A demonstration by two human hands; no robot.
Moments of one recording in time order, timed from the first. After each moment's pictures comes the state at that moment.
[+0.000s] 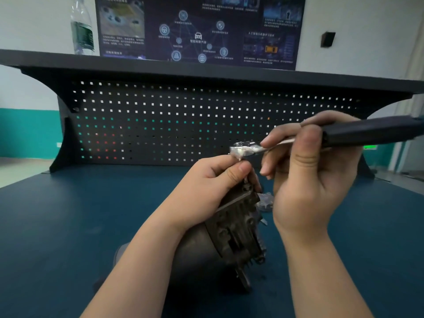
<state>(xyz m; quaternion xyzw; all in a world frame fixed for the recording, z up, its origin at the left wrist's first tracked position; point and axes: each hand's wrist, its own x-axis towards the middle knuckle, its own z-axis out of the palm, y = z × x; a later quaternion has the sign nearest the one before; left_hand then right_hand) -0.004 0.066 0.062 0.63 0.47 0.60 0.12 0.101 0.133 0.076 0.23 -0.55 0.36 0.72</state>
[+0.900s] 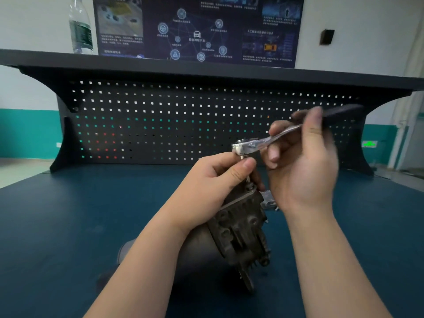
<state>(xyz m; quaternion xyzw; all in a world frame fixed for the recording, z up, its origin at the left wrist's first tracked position) 0.002 0.063 0.062 0.63 0.46 0.61 0.14 0.096 0.152 0.087 0.14 -0.45 0.65 0.60</state>
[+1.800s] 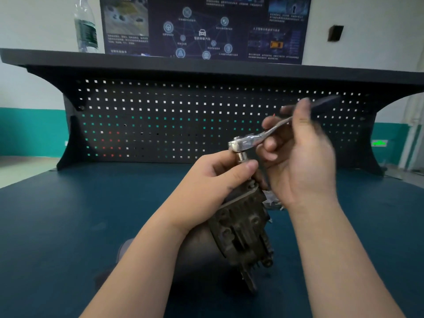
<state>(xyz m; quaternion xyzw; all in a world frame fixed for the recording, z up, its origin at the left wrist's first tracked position) 0.003 0.065 0.060 0.61 0.43 0.64 0.19 0.091 0.158 0.093 0.09 -0.43 0.72 0.54</state>
